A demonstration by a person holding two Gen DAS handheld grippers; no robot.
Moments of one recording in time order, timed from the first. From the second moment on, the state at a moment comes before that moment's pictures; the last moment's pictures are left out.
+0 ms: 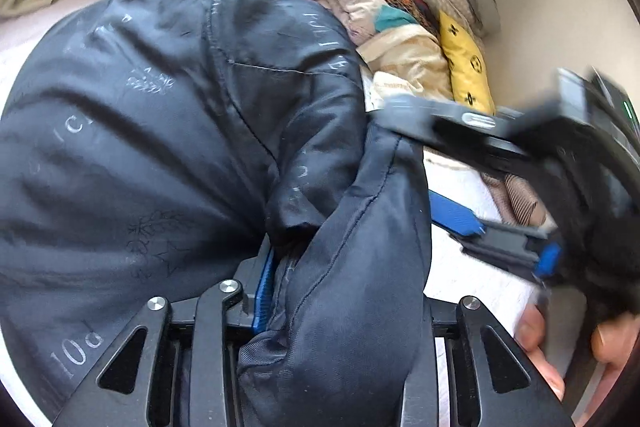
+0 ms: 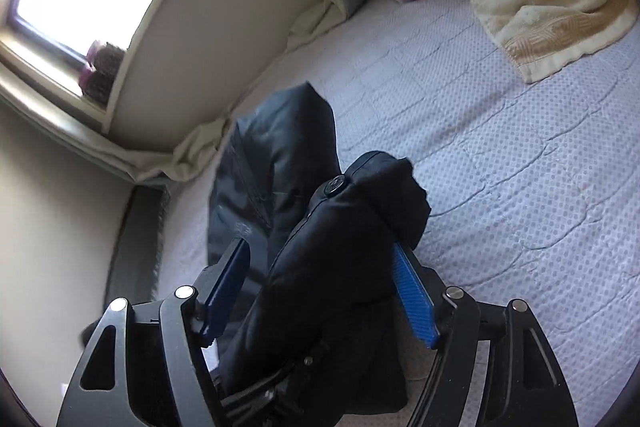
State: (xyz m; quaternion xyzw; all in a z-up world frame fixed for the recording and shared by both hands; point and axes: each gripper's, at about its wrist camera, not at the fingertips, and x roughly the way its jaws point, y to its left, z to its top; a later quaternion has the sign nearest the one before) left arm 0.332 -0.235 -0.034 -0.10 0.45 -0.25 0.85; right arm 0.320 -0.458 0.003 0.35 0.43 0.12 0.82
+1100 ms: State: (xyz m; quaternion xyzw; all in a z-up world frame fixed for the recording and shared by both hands) left arm 0.304 -0.147 -0.008 0.04 0.42 -0.28 0.86; right arm 0.332 -0.492 -0.067 0.32 0.51 0.06 0.80
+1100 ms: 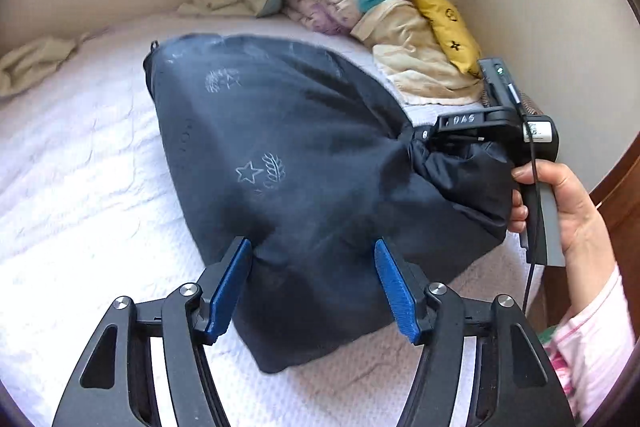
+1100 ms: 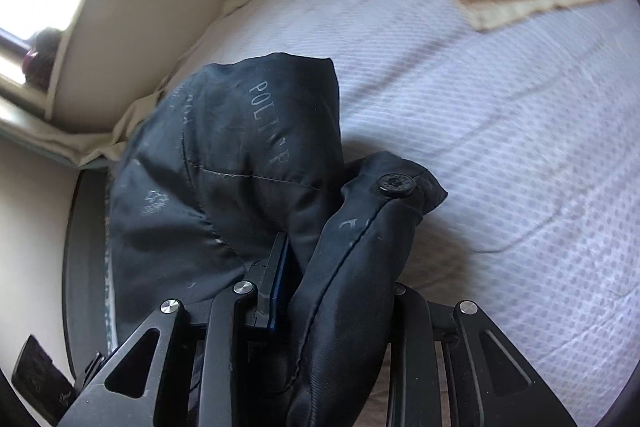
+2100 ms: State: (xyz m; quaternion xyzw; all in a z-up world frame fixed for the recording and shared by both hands) left arm 0.302 -0.171 -0.059 0.11 0.41 -0.27 0.87; right arm 0.284 -0.421 0.047 0.17 0.36 0.10 0.91
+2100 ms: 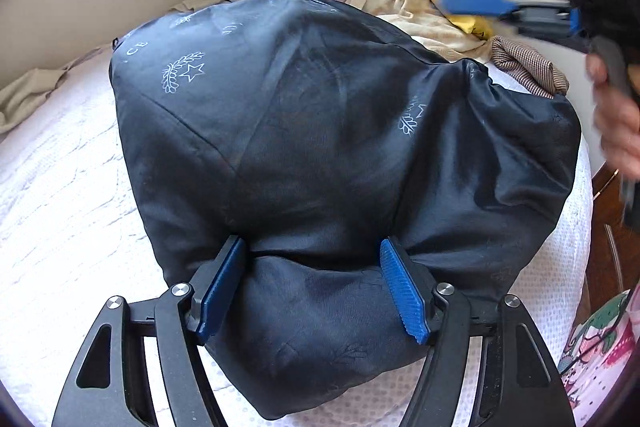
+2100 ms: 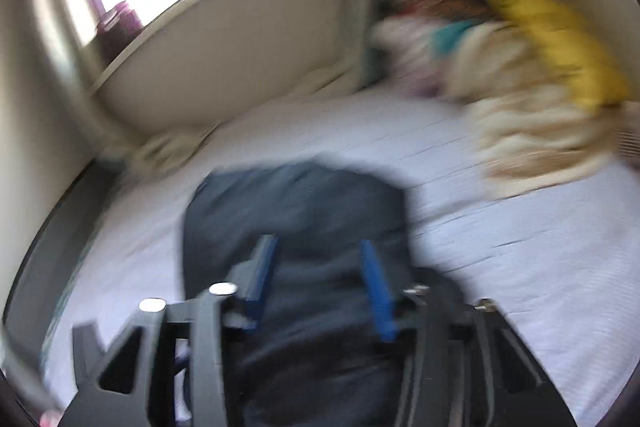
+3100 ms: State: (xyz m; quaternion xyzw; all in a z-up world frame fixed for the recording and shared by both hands) left arm 0.288 -0.165 -0.065 0.11 0.39 -0.28 0.87; right arm 0.345 -0.340 0.036 0.03 0.42 0.08 0.90
